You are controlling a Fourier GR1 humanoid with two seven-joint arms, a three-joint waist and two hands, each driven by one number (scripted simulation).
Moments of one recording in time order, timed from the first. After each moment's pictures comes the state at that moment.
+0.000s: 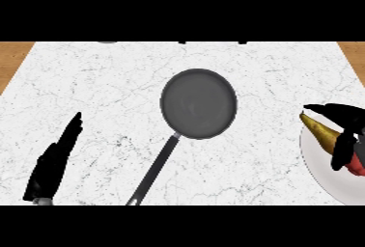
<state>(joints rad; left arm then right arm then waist) 0.09 0.29 -0.07 -1.64 -0.11 0.07 0.16 -0.41 -0.64 0.15 -1.13 0.72 0.70 0.18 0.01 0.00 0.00</state>
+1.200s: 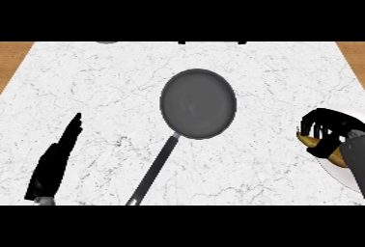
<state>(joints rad) 0.08 0.22 0.00 -1.61 -0.17 0.01 0.13 -0.45 -0.52 0.02 -0.90 0.84 0.59 0.02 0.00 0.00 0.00</state>
